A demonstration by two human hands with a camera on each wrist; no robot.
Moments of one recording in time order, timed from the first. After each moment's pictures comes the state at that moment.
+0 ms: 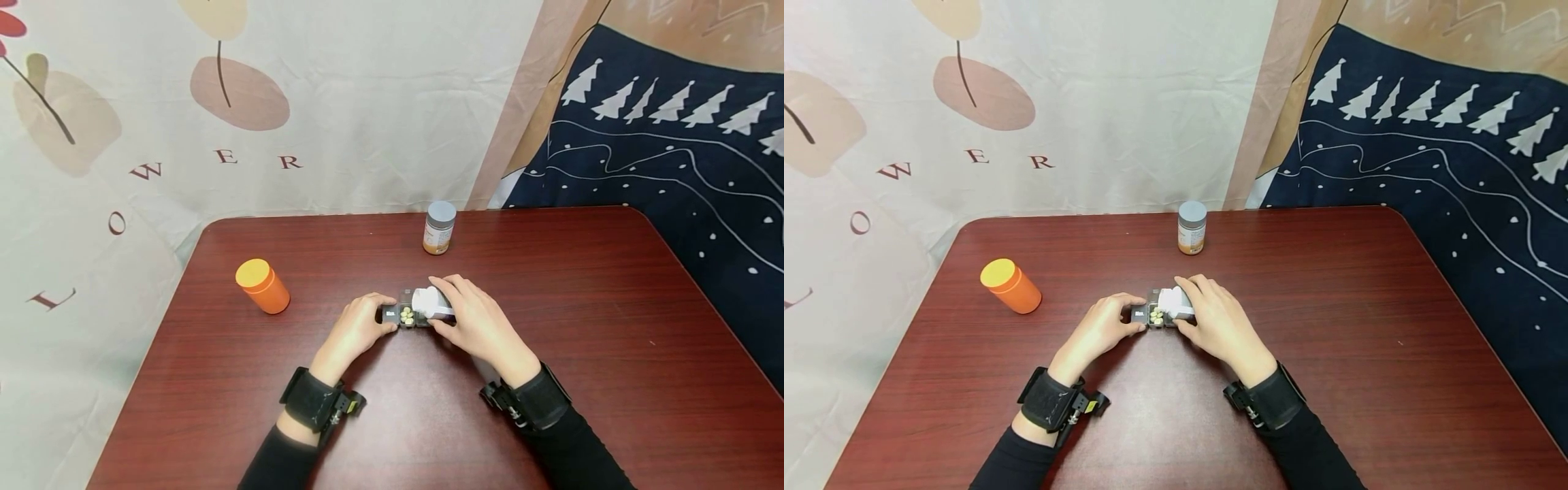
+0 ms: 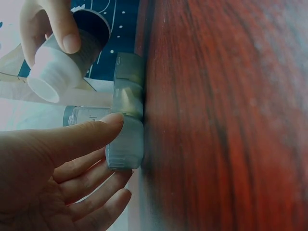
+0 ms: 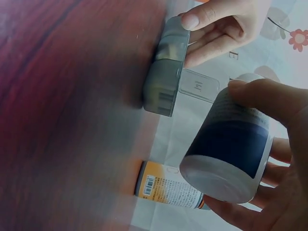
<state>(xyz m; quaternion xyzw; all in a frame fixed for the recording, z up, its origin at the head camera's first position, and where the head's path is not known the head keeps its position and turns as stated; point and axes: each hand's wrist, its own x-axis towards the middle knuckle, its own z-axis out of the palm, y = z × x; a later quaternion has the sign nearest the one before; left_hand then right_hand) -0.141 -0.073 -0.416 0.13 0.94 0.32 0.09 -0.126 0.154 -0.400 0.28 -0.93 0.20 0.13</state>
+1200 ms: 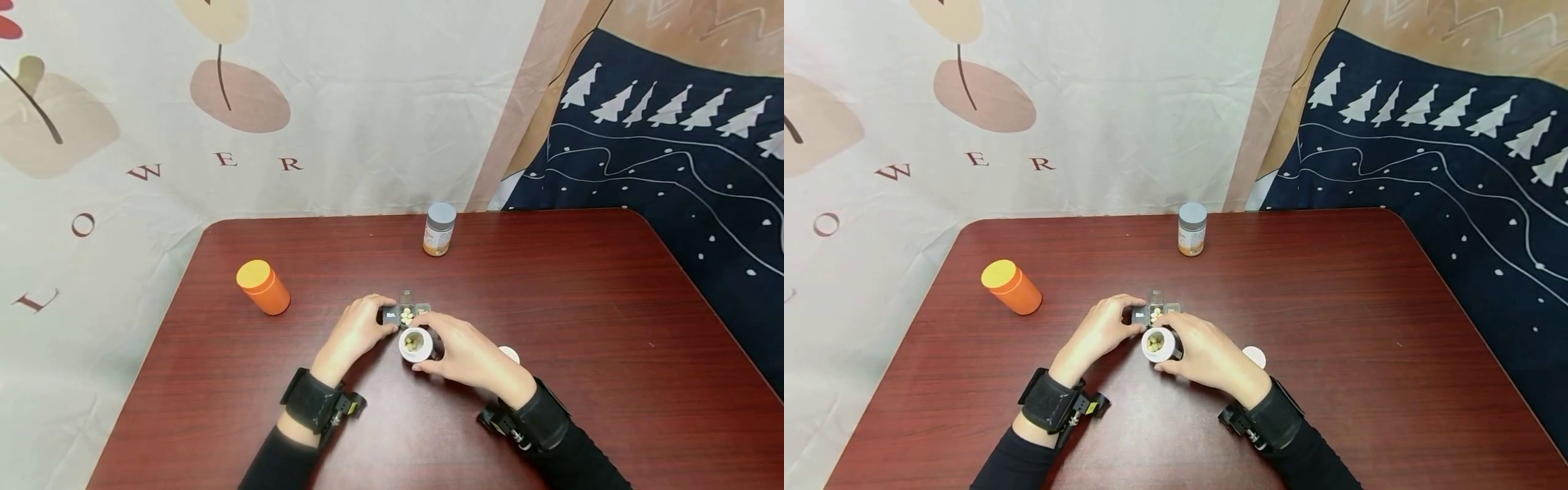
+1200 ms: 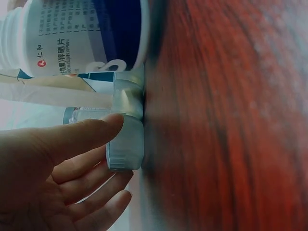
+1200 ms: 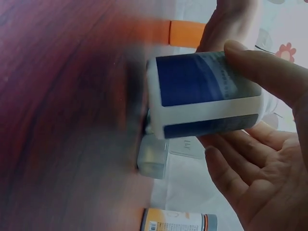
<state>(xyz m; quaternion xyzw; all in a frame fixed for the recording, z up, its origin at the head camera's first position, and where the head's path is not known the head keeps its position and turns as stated) -0.139 -0.072 -0.415 0.14 0.94 0.31 0.08 -0.097 0.140 -0.401 0.30 -0.89 0.32 -0.04</state>
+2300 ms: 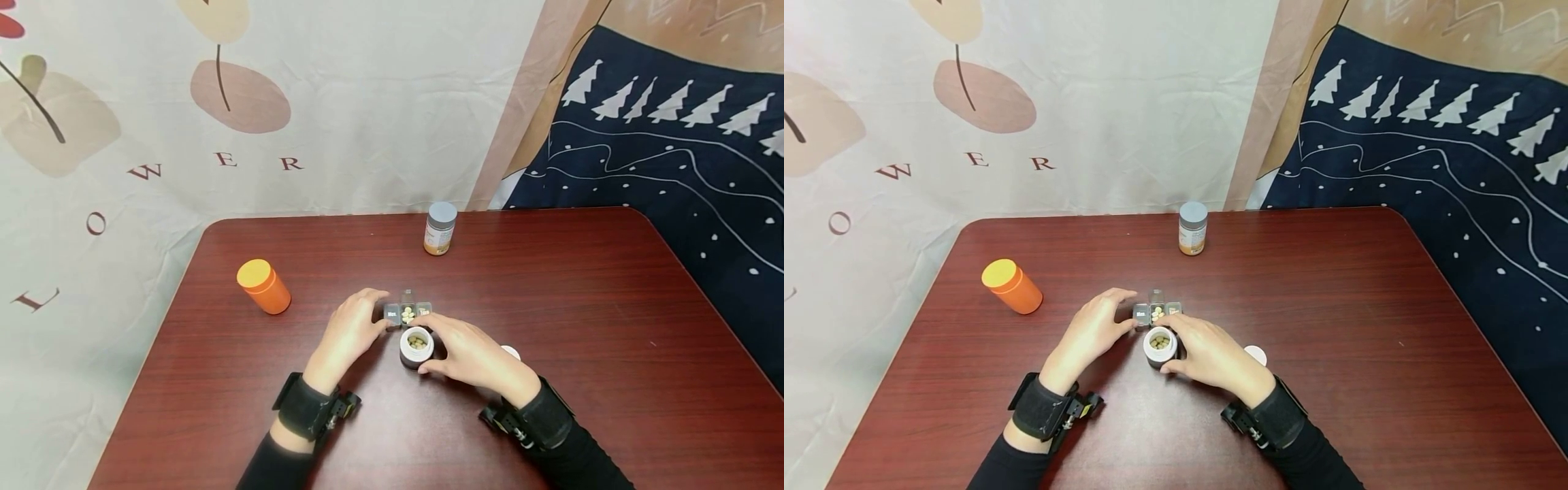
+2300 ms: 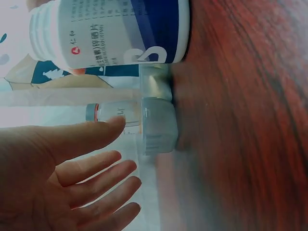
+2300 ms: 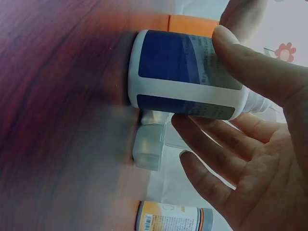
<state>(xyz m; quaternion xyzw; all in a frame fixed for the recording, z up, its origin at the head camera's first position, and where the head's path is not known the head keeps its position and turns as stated) -0.127 -0.077 -0.398 0.13 0.96 0.26 0.03 -0.097 0.142 -0.402 0.32 -0.90 0.28 -0.04</state>
